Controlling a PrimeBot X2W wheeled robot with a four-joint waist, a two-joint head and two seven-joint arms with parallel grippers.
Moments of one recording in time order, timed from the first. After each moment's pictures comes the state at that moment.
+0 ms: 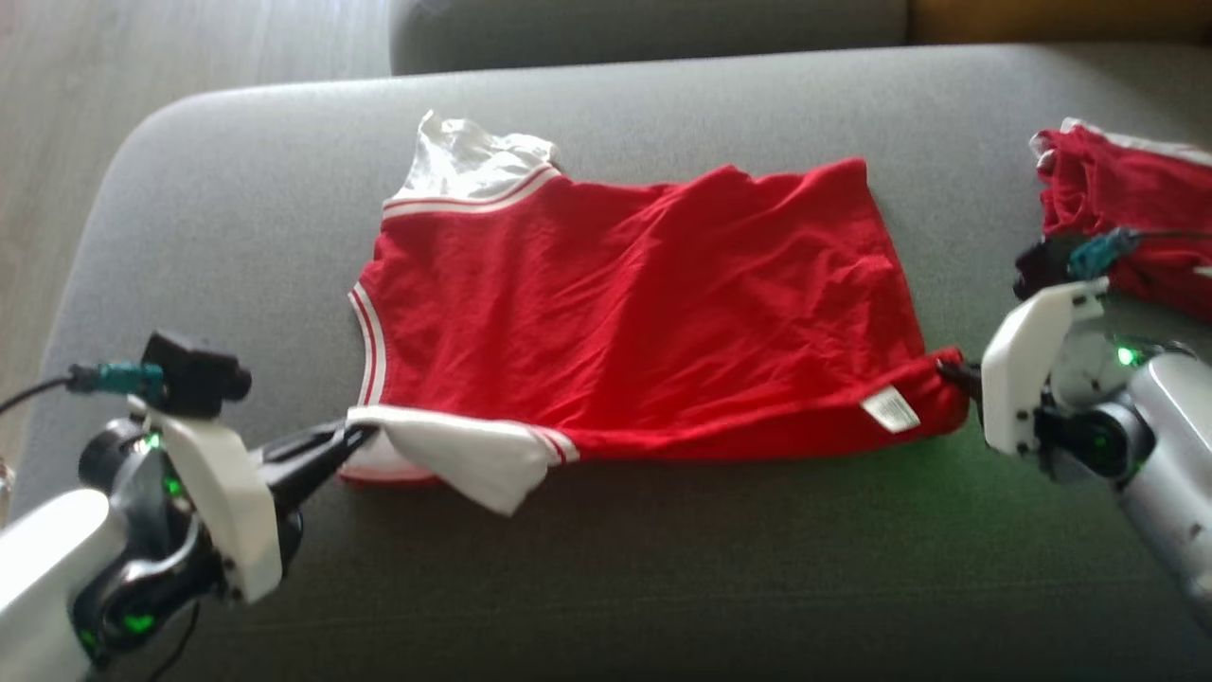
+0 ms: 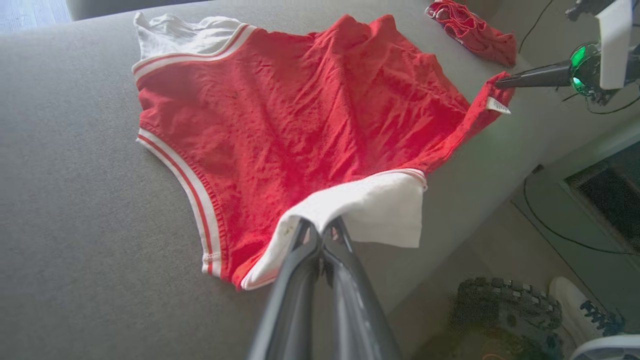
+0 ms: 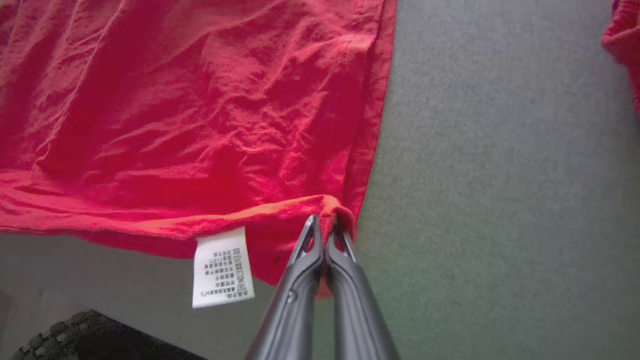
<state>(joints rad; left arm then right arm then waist) -0.50 0.88 -1.02 0.02 -1.16 -0.13 0.14 -0.62 -0.52 0.61 0.62 0.89 0.13 0.56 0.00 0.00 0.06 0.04</state>
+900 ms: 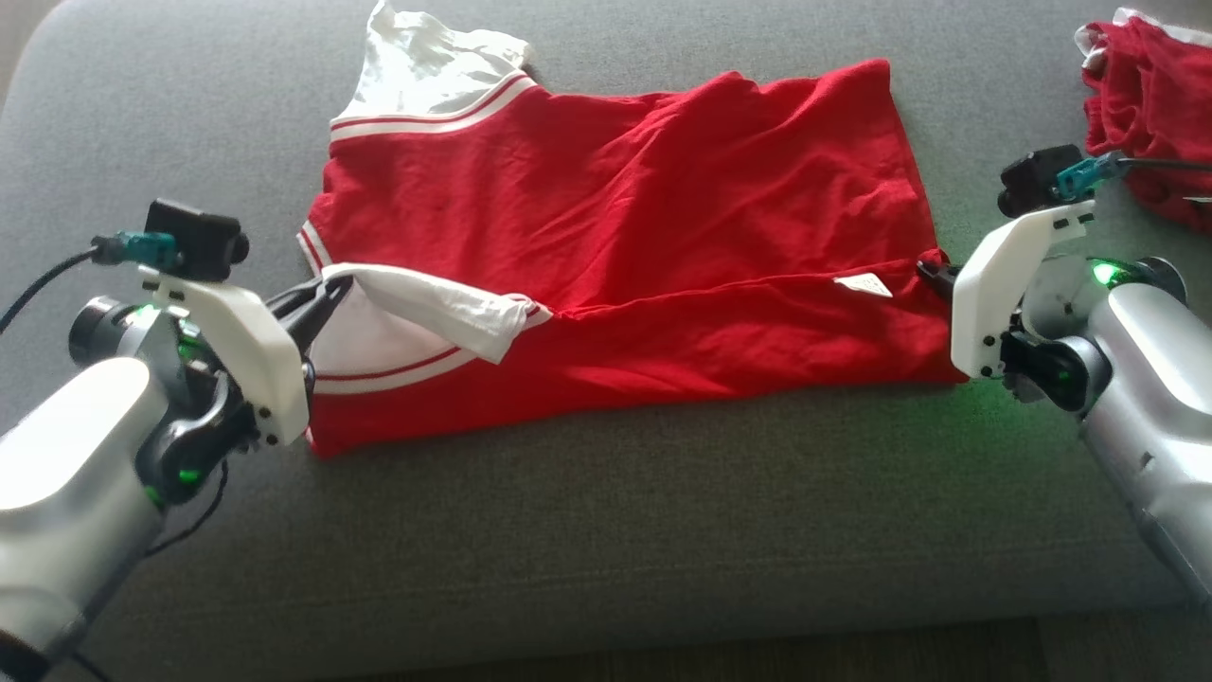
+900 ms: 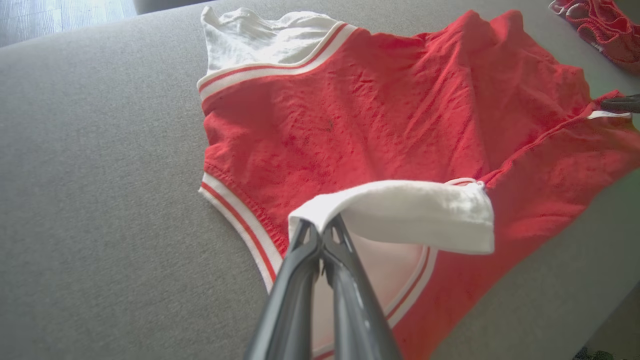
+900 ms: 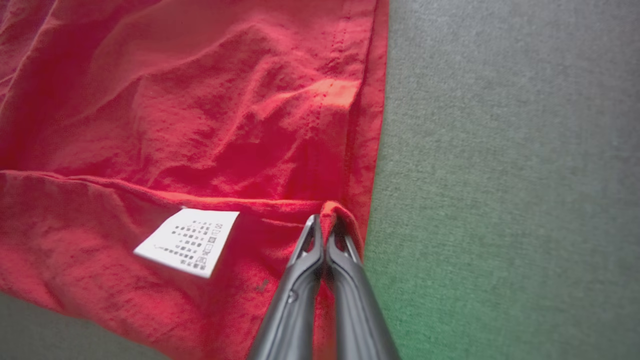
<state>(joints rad) -0.75 0.64 -1.02 0.44 -1.03 -0.10 0.08 -0.80 -0.41 0.64 0.79 0.79 0.13 0.37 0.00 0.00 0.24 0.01</state>
